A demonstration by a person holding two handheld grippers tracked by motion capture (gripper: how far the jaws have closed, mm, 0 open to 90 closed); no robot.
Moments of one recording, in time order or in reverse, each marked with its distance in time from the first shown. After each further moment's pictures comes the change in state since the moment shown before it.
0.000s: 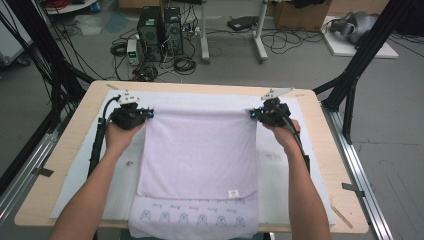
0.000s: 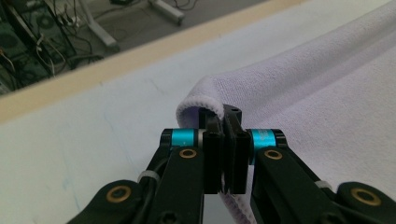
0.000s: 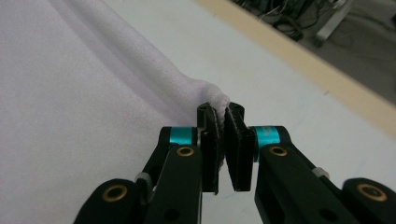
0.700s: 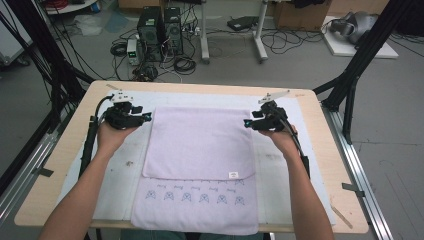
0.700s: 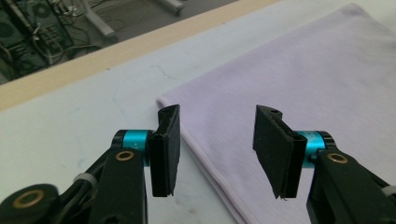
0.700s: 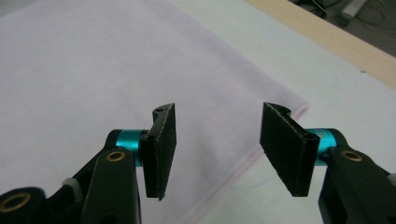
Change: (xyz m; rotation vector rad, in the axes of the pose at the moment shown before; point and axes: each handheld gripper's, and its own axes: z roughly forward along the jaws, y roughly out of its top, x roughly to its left) left arm 0.005 -0.026 -0.013 0.061 -0.032 -0.014; right arm 0.012 -0.019 0.012 0.053 0.089 0.061
